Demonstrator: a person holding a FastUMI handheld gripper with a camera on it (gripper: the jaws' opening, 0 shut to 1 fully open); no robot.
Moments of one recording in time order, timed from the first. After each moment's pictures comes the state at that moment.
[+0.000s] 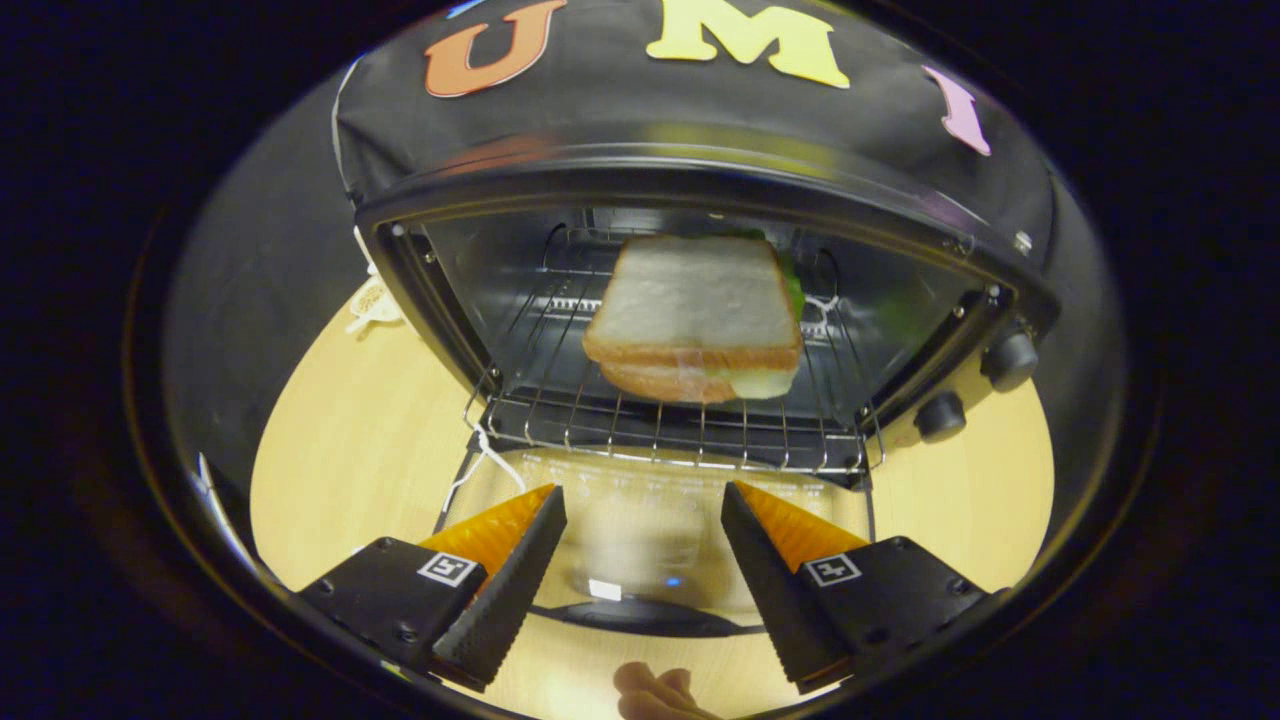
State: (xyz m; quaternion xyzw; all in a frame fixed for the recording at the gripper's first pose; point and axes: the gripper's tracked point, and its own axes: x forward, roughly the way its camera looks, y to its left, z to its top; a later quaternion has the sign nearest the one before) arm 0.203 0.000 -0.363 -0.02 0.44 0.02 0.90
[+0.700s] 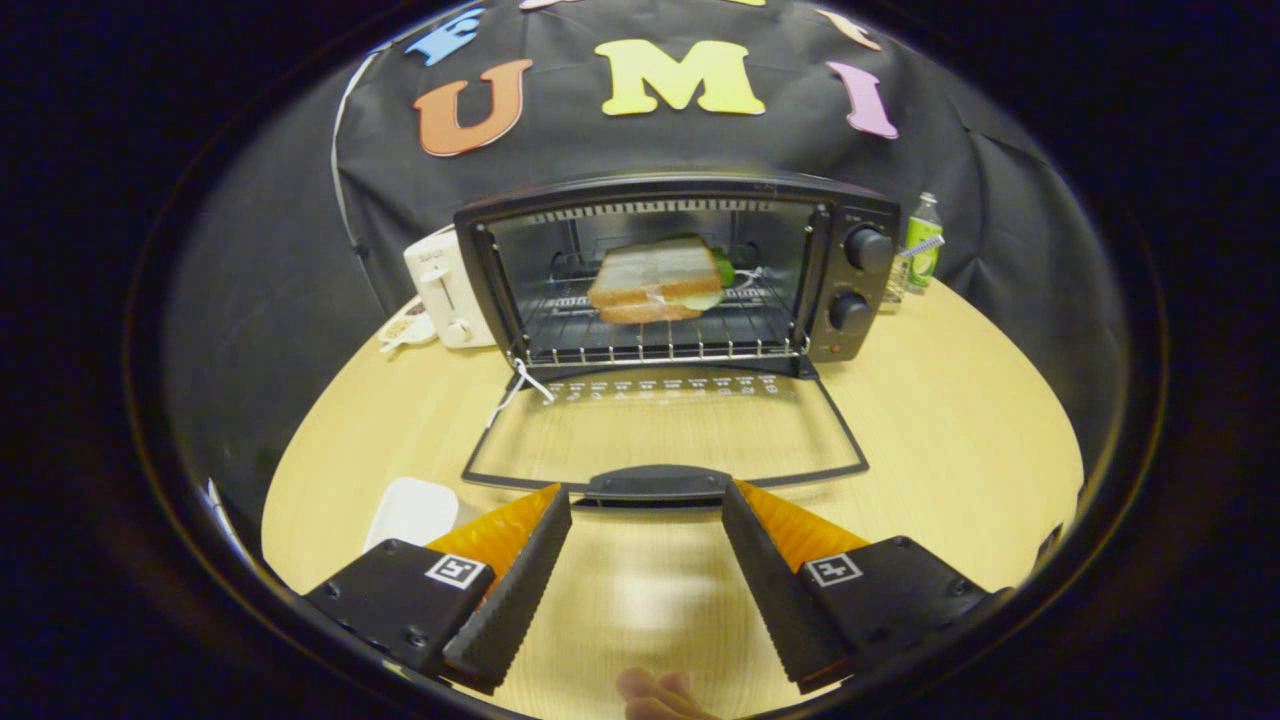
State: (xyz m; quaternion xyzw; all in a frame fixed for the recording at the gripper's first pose) arm 0.117 -0.009 -0.377 0.02 0.32 -0.04 0.95
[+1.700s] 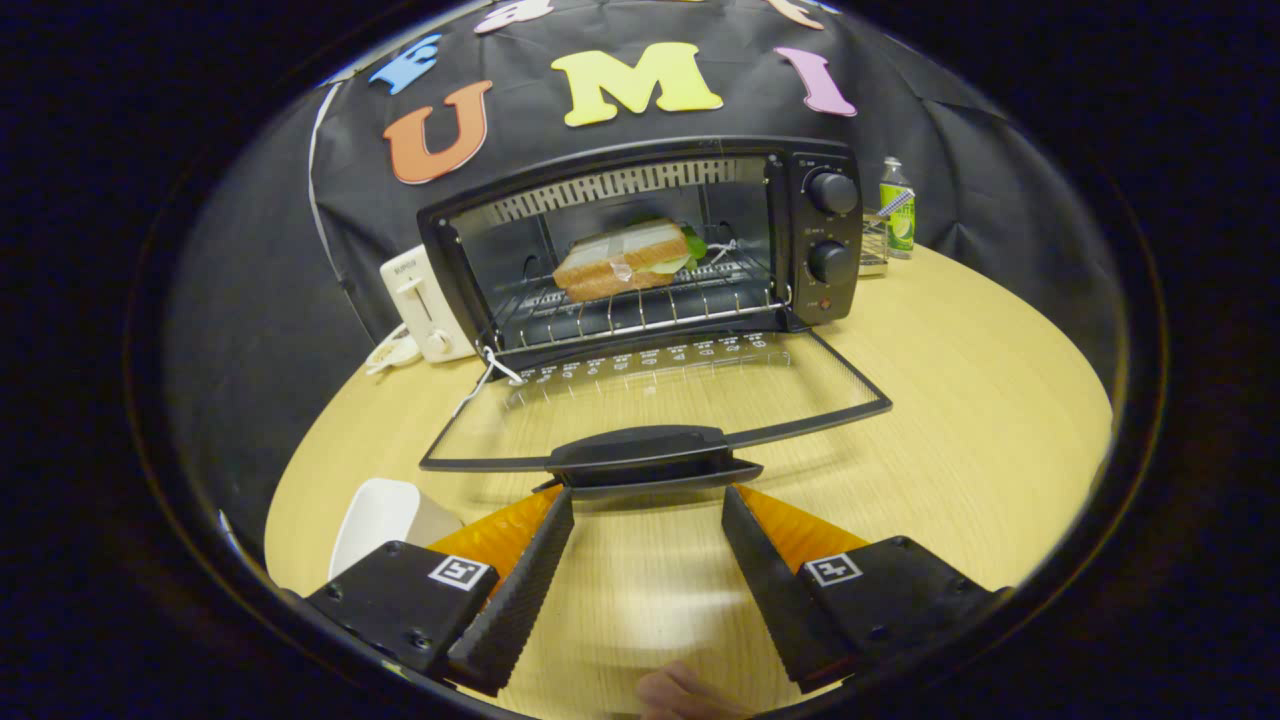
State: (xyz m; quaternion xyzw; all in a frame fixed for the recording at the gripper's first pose) arm 0.119 -0.006 -0.398 0.08 0.28 -0.03 0.96
